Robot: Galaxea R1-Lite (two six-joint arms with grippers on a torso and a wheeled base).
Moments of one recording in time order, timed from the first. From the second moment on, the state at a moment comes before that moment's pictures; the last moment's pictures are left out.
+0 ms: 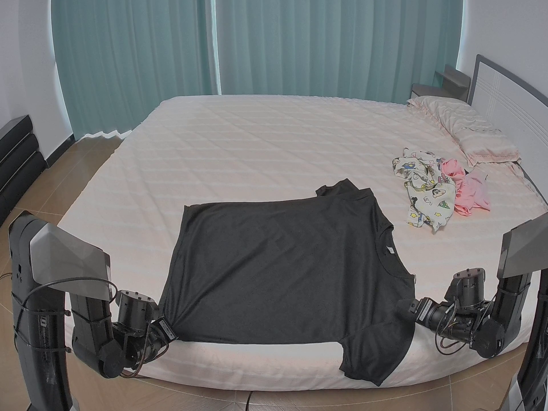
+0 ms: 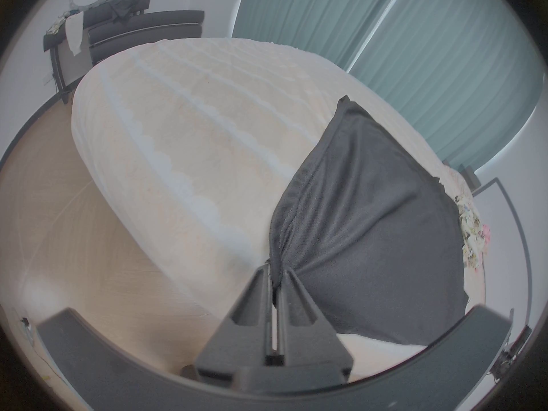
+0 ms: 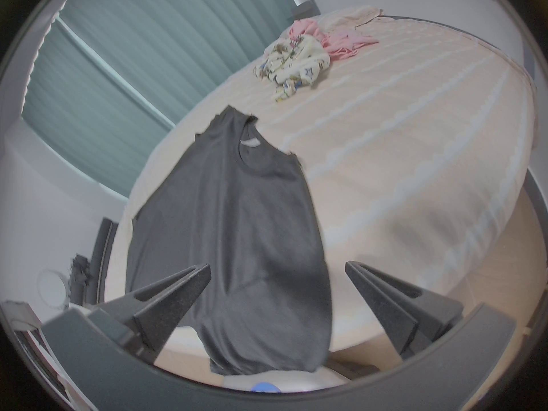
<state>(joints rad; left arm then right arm) -0.26 2.34 -0.27 -1.23 0.21 -0.82 0.21 2.20 -0.20 -1.32 -0.02 0.73</state>
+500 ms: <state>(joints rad) -0.24 2.34 -0.21 -1.24 0.14 -0.79 0.13 2.36 -0.13 -1.55 0.17 0.63</state>
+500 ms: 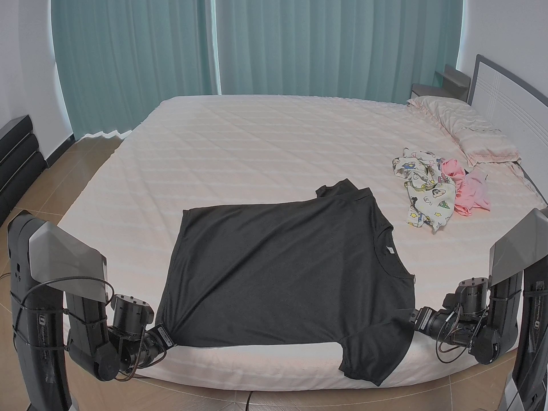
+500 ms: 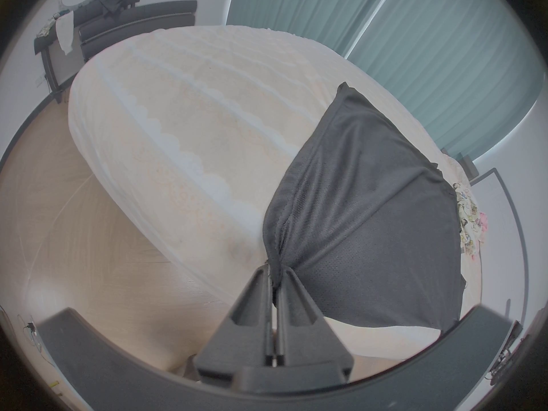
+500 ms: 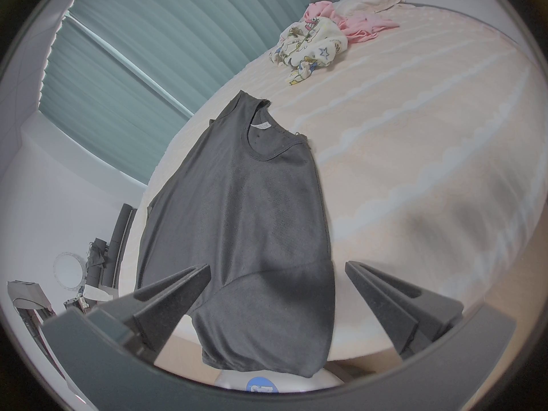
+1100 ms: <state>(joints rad) -0.23 2.33 -0.21 -1.24 0.11 -0.80 0.12 2.44 -0.32 -1.50 0.19 0.62</state>
